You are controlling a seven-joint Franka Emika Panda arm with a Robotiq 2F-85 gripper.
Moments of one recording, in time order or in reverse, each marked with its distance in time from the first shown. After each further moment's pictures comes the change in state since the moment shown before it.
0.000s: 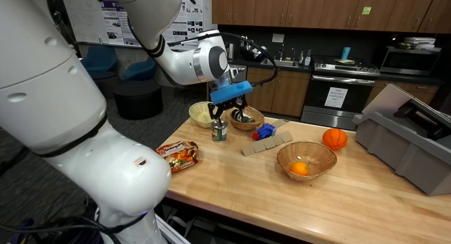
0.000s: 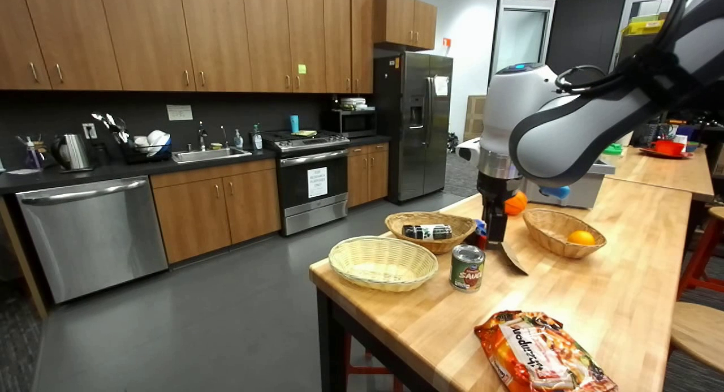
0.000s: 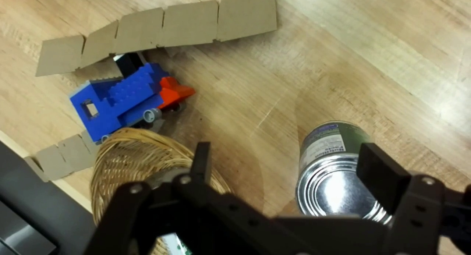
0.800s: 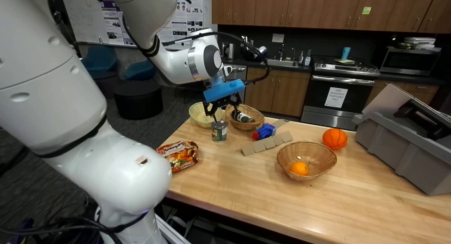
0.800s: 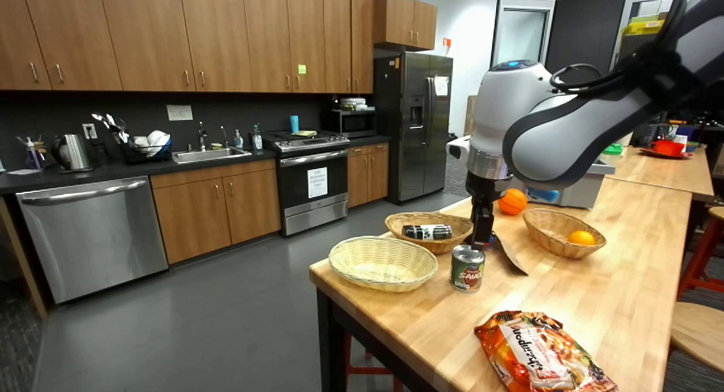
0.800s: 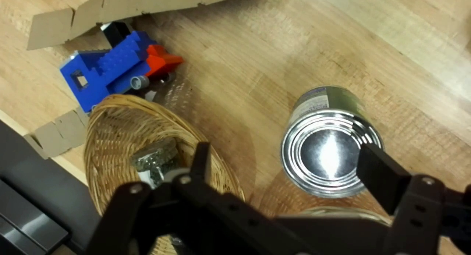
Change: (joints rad) arm 0.031 0.002 0.030 0.004 0.005 0.027 0.080
